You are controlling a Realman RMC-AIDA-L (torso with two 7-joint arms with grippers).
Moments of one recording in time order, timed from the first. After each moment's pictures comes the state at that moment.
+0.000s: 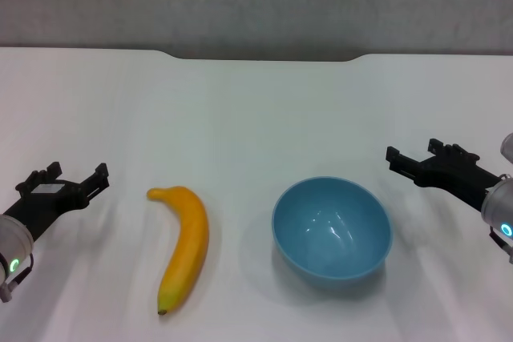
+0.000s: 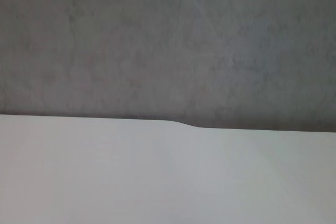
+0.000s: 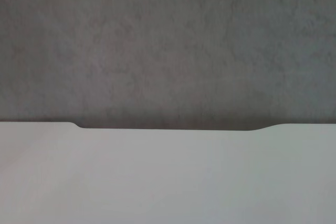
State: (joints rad) left arm -0.43 -2.05 -1.63 -0.26 0.30 -0.71 2.48; right arm 0.52 2.02 -1.63 -0.29 2.69 0.63 -2.27
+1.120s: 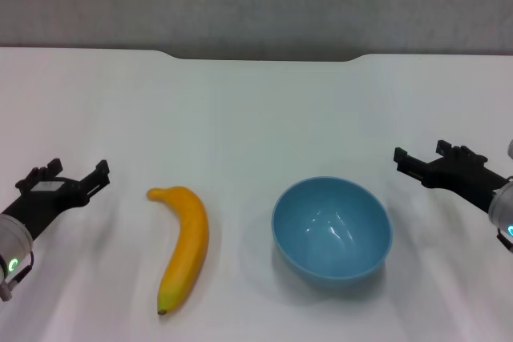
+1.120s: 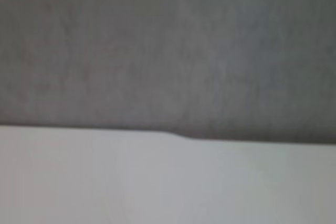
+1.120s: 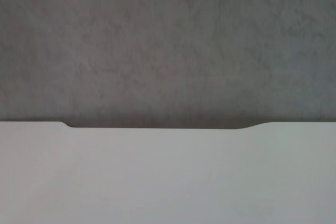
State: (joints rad) left arm -0.42 -2.05 -1.63 -0.28 0.31 -0.74 2.48; right arm 0.49 2.02 -1.63 -0.33 2.69 0.62 -2.28
